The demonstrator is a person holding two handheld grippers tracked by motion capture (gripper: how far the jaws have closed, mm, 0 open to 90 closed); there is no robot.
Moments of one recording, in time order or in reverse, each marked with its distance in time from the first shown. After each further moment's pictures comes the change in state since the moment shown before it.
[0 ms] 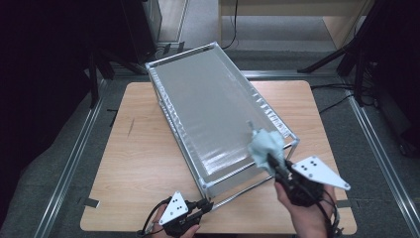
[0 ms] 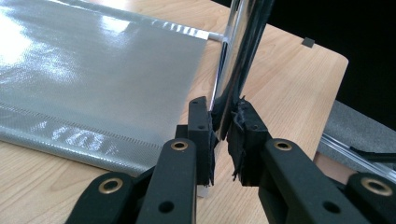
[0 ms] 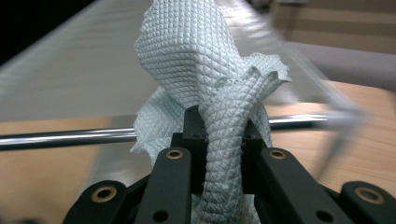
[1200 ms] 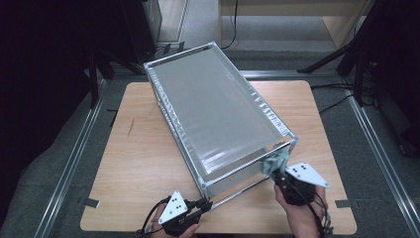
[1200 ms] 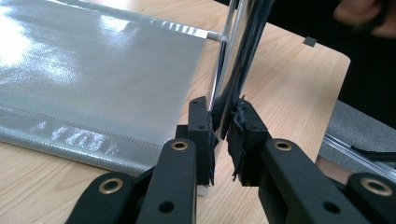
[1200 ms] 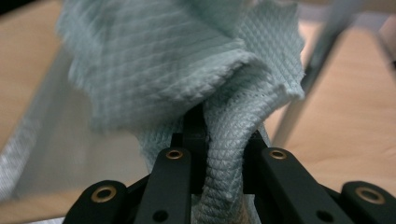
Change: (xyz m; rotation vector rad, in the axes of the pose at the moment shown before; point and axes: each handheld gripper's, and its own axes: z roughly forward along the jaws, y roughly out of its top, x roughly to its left) left arm 0.003 0.000 -0.001 0.008 -0.001 0.006; right arm -0.031 -0.069 0.044 0.161 -0.153 0.019
